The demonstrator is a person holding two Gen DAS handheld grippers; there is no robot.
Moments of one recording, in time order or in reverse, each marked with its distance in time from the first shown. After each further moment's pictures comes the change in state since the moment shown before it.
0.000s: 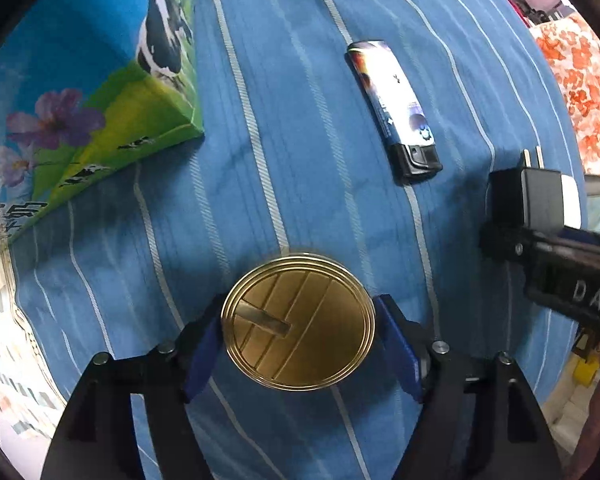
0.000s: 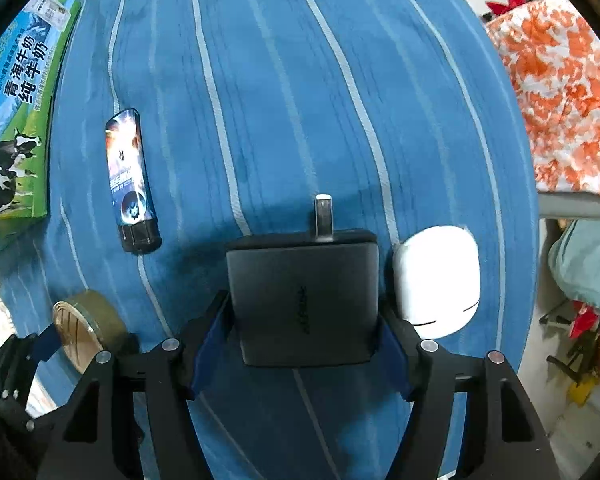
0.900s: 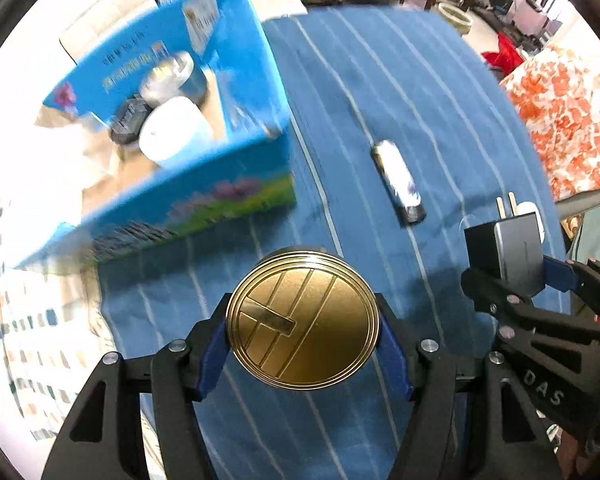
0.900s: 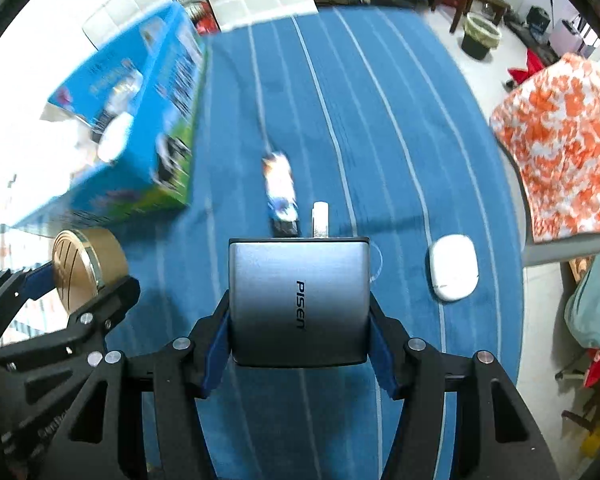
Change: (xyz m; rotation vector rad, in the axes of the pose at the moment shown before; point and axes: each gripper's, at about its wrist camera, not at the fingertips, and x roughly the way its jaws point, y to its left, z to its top) left arm -0.121 -0.011 -0.033 0.021 -0.233 0.079; right arm -0.120 0.076 -0.072 -0.099 -0.272 0.134
